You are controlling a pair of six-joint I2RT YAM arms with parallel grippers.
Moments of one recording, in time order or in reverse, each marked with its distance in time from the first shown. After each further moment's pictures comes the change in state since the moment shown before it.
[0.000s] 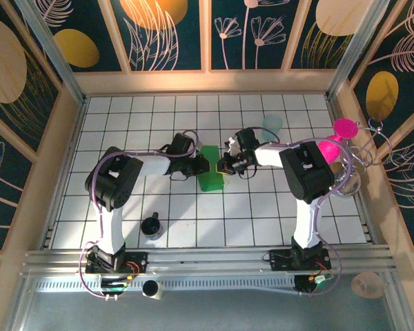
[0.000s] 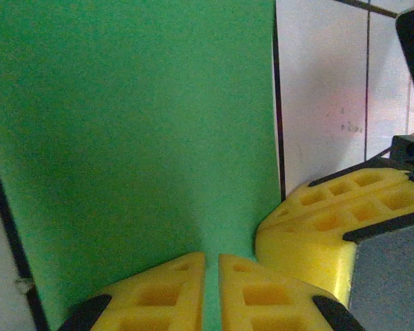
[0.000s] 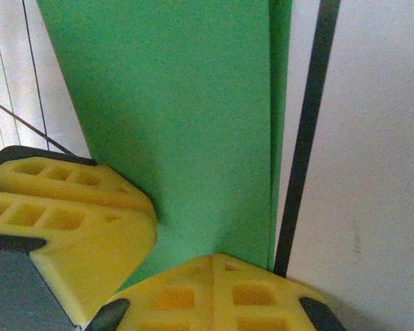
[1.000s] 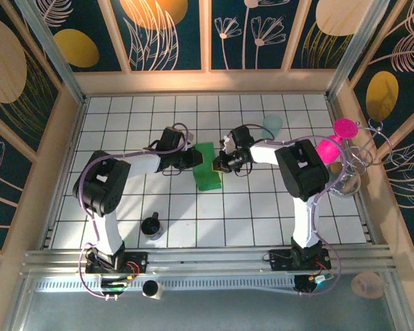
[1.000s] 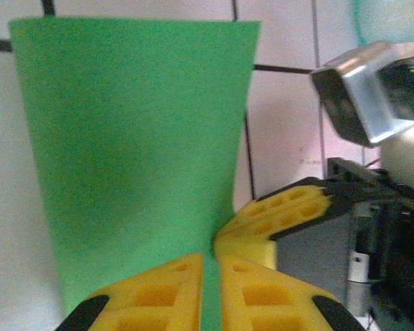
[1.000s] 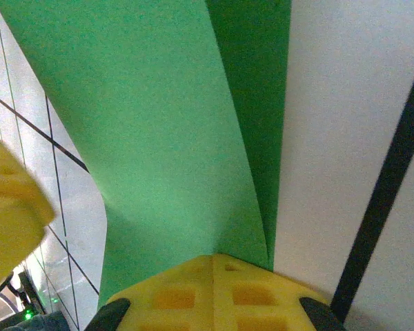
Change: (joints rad) left arm 0.054 -0.092 -0.019 -0.009 -0.004 0.005; right arm 0.028 0.047 0.083 -0.038 0.000 -0.023
